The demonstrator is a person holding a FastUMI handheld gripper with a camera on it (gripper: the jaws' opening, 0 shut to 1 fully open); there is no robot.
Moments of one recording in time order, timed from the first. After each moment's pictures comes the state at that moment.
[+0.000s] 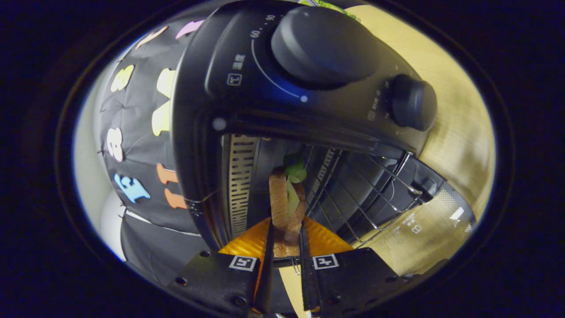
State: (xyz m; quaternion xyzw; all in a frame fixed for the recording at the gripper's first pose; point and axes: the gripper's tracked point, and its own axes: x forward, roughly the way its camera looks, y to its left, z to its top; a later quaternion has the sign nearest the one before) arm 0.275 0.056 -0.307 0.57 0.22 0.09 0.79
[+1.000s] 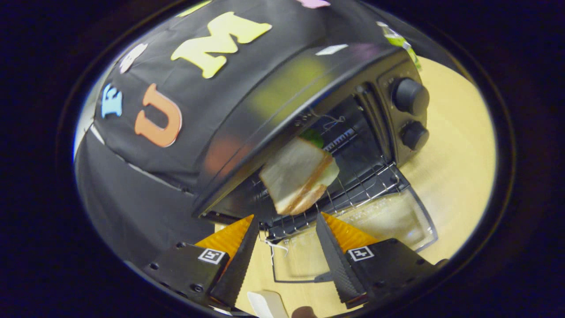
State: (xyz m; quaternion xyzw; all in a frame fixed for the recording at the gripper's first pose) arm 0.198 0.082 -0.305 0.28 0.32 0.07 0.90
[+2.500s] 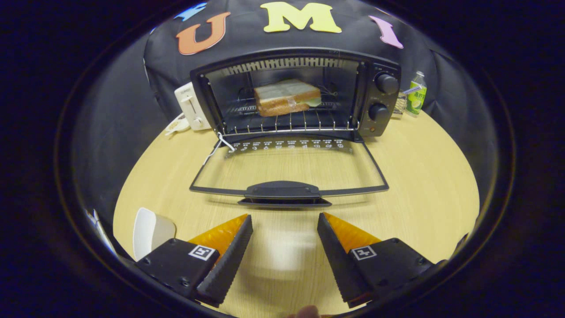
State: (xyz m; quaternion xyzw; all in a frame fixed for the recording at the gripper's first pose) arm 0.098 0.052 -0.427 -0.02 0.35 0.00 0.94
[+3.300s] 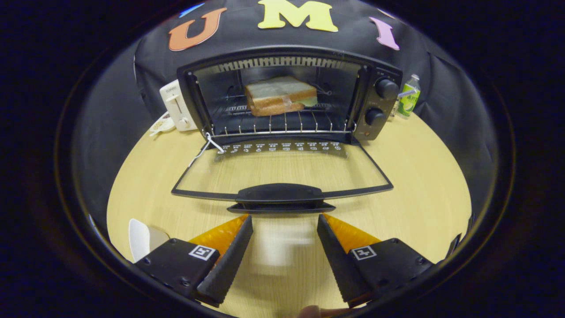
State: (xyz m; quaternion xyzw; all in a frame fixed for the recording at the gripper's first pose) arm 0.102 0.053 -0.411 -0.04 0.35 -0.05 0.93
